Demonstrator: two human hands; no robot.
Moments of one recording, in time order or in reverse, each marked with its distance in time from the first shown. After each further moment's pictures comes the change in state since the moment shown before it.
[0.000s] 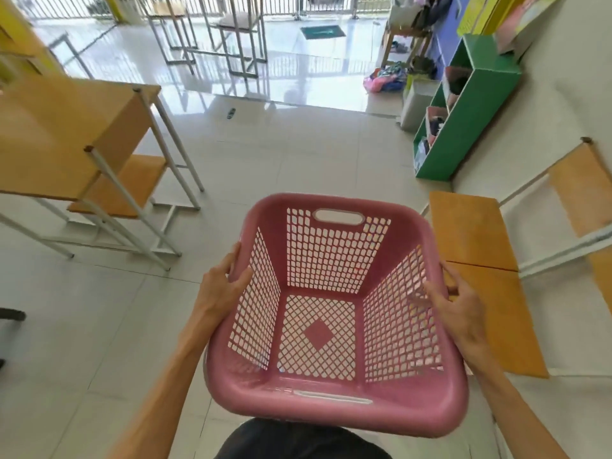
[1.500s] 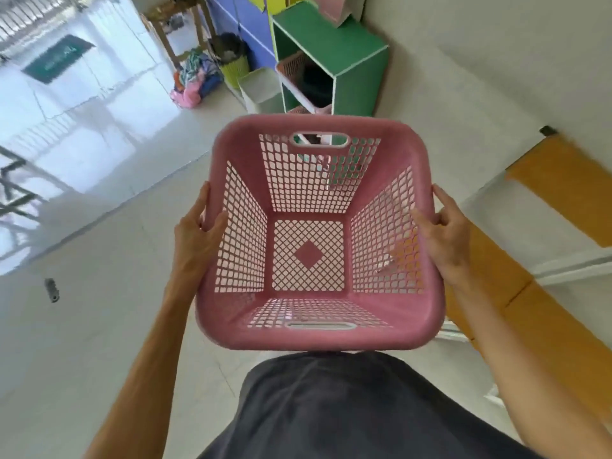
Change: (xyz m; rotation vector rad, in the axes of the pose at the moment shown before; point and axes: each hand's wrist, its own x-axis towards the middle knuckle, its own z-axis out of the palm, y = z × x) left_hand 0.909 0.452 0.273 0.045 -0.453 0.460; right_hand 0.780 -0.095 0.027 0.318 0.669 0.434
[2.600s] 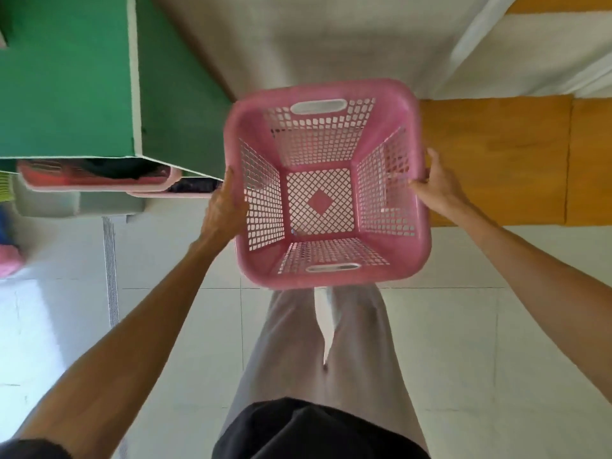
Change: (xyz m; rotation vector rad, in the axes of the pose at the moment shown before) left_hand 0.510 -0.053 0.459 0.661 -1.003 0.532; right_hand 0.311 0.245 0.131 -0.166 0.223 0.836
